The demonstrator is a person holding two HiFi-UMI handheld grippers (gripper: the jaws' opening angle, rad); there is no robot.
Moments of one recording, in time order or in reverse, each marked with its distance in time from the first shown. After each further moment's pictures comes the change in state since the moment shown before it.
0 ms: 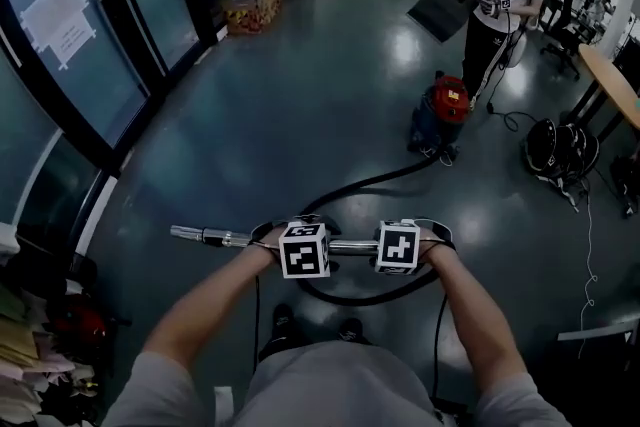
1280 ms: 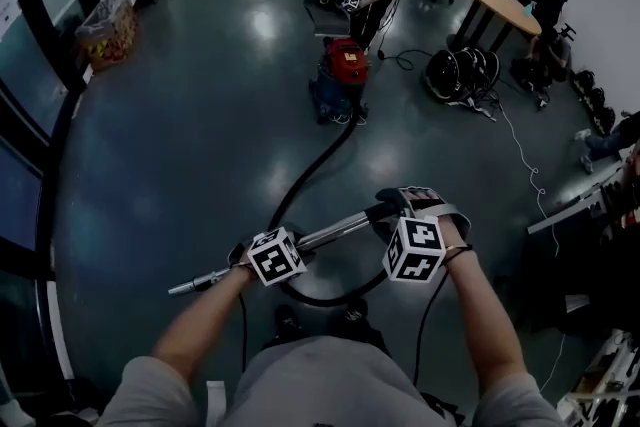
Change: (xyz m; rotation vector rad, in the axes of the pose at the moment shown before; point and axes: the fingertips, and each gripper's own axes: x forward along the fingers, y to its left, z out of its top) left arm 0.034 0.076 -0.082 0.039 -0.202 -0.201; right arm -0.090 -0.085 0.018 0.342 0.136 -0.672
